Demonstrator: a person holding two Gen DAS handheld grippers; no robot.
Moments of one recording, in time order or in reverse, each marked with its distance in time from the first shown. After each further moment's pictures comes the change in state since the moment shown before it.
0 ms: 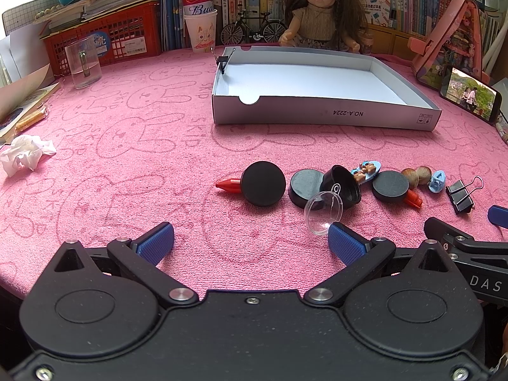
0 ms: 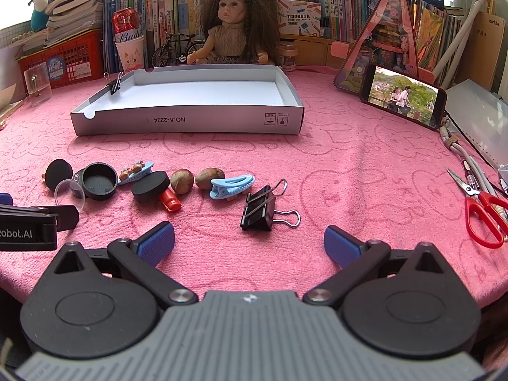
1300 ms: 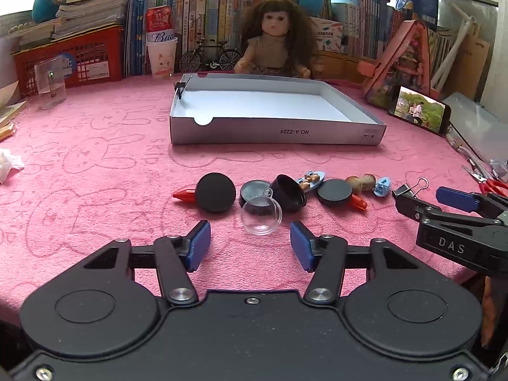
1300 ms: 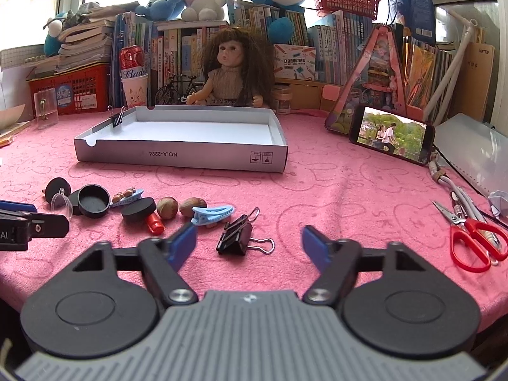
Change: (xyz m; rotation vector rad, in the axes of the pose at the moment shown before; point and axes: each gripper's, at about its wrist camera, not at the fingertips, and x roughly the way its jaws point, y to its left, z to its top) left arm -0.025 -0.005 -0.017 0.038 -0.142 -0.172; right arm -0.011 -0.018 -0.012 -0.030 -0.192 -0.002
